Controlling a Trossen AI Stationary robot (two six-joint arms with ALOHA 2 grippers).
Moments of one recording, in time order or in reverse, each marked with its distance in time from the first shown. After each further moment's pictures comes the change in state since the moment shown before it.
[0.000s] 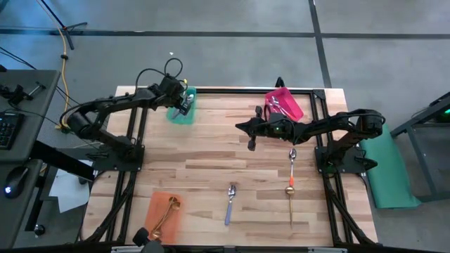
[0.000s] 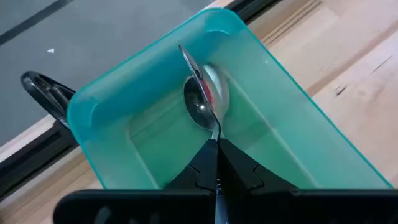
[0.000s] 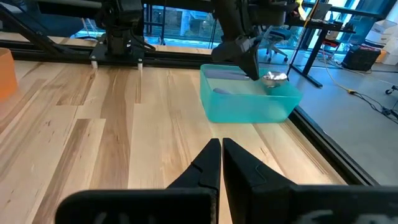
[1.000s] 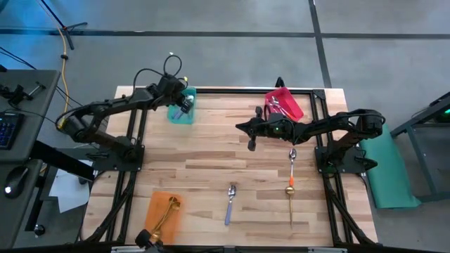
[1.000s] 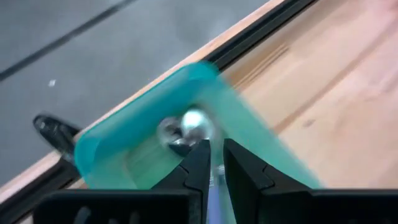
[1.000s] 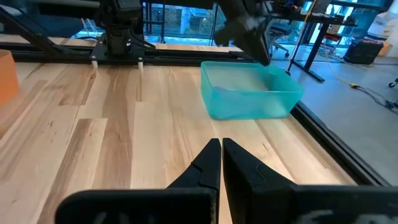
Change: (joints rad) left arm -0.037 -0.063 0.000 0.059 -0.005 0.008; right arm 0.000 0.000 0.000 -0.011 0.000 0.027
